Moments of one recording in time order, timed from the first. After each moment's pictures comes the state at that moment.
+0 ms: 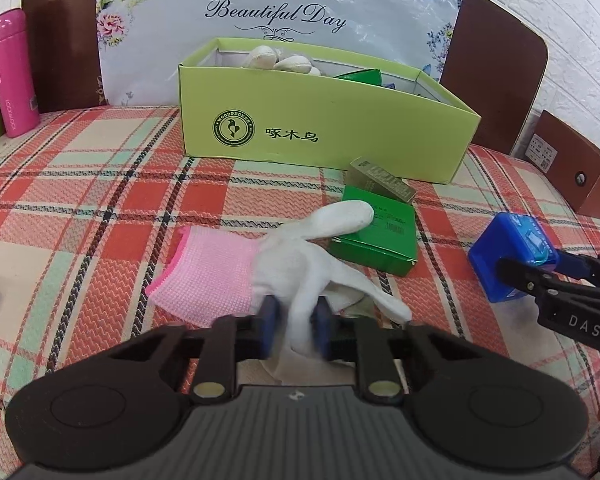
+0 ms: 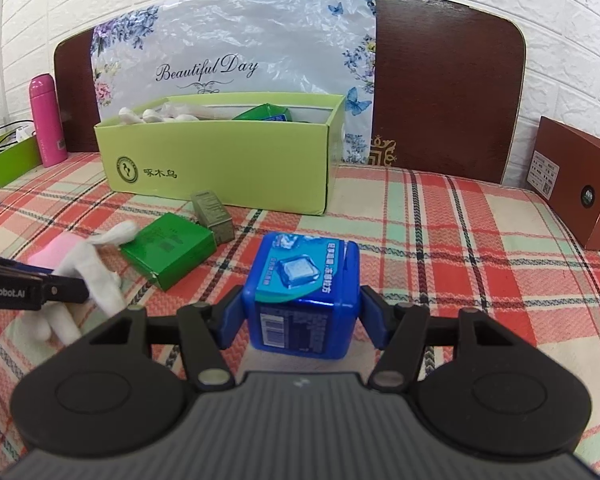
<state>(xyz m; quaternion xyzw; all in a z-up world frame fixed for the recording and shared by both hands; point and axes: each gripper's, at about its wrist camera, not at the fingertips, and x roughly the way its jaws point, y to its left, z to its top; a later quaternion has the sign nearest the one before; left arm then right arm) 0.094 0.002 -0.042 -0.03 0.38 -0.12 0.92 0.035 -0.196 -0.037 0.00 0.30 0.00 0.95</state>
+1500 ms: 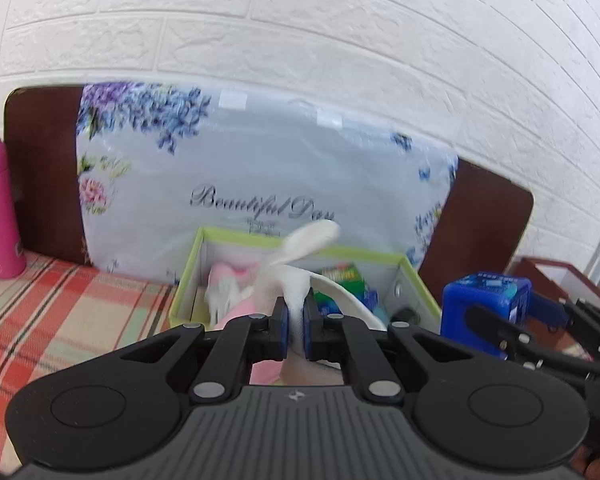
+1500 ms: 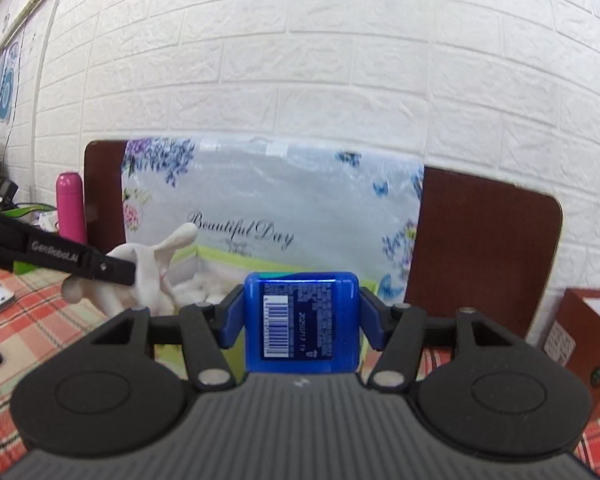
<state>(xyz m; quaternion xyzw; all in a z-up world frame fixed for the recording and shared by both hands) 0.173 0.014 0.080 -0.08 0.23 -0.14 0.96 0.091 -0.169 0.063 -0.05 0.13 0.03 0.99</state>
